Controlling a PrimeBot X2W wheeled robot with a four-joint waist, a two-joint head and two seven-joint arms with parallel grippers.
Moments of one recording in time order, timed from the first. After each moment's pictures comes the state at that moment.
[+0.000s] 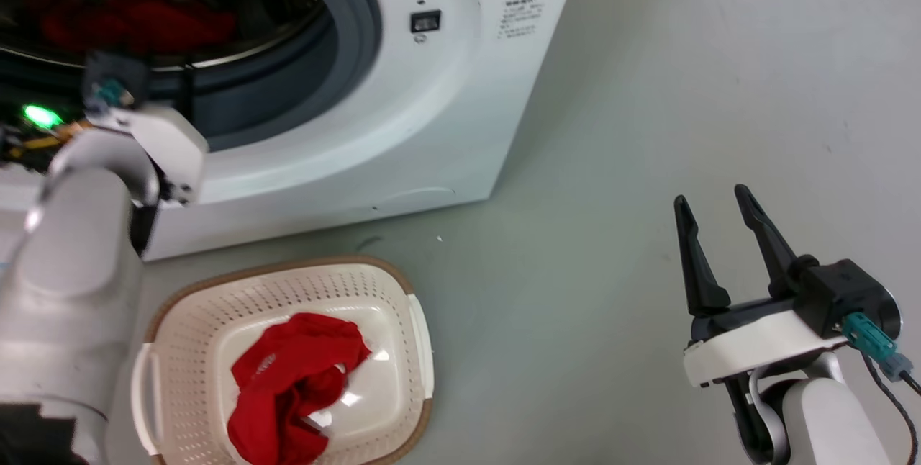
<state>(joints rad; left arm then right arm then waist) -0.86 0.39 -0.25 0.85 -0.07 -0.05 -0.14 -0.17 -0.05 0.06 0.07 0.09 0.13 -0.17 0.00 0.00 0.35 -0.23</state>
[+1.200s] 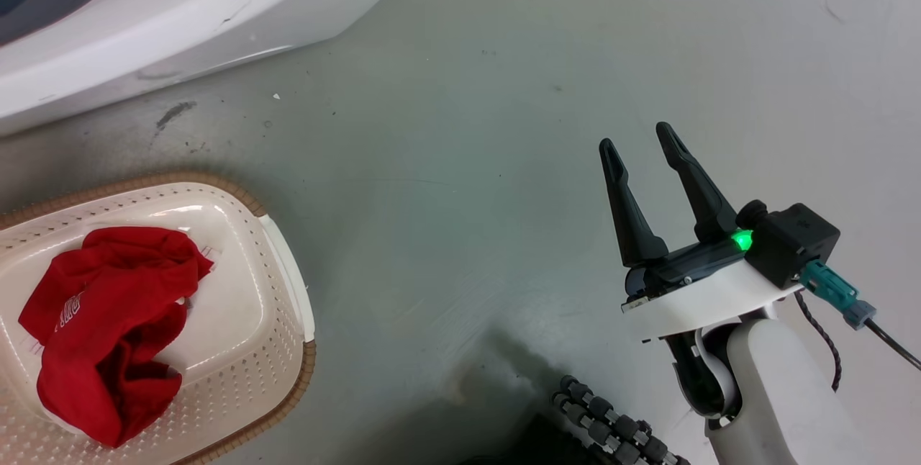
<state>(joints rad) -1.59 0.81 -0.56 0.98 -0.14 -0.13 0.69 -0.35 -0.05 0.25 0.16 0.29 0.13 -0.26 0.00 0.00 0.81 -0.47</state>
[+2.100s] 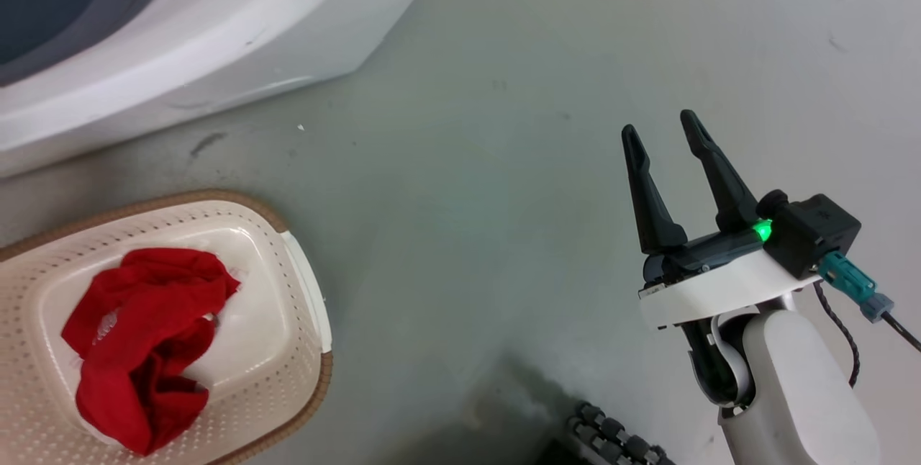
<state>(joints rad) -1.28 0.84 -0.47 0.62 -0.30 0.13 0.32 -0.36 -0.05 0.20 0.17 0.26 0.13 -0.26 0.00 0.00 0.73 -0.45</state>
